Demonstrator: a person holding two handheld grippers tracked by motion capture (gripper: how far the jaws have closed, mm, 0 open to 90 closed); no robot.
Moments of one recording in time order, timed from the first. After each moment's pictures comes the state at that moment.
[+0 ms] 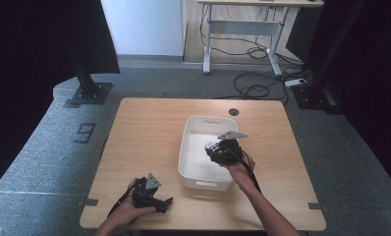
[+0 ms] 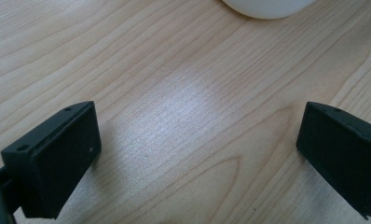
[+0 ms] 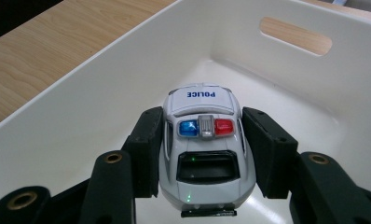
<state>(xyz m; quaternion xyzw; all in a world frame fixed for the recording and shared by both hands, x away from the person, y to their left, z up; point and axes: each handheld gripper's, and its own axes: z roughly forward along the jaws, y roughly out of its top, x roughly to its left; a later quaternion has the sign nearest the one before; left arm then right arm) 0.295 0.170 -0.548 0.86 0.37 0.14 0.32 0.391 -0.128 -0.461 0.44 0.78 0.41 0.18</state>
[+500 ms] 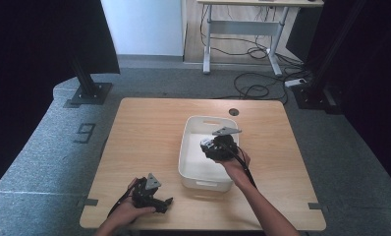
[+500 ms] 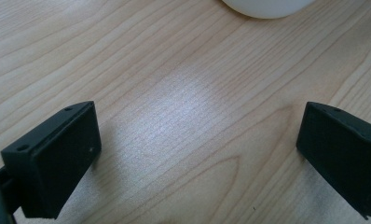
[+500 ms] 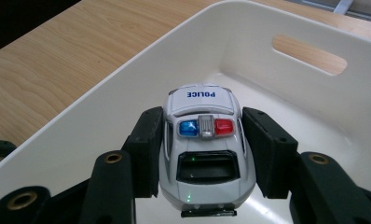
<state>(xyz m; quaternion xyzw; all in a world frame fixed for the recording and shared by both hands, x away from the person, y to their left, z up) 0.295 0.170 -0.548 0.86 0.37 0.14 0.32 0.400 -0.112 -0.451 0.43 0.79 0.41 0.17</state>
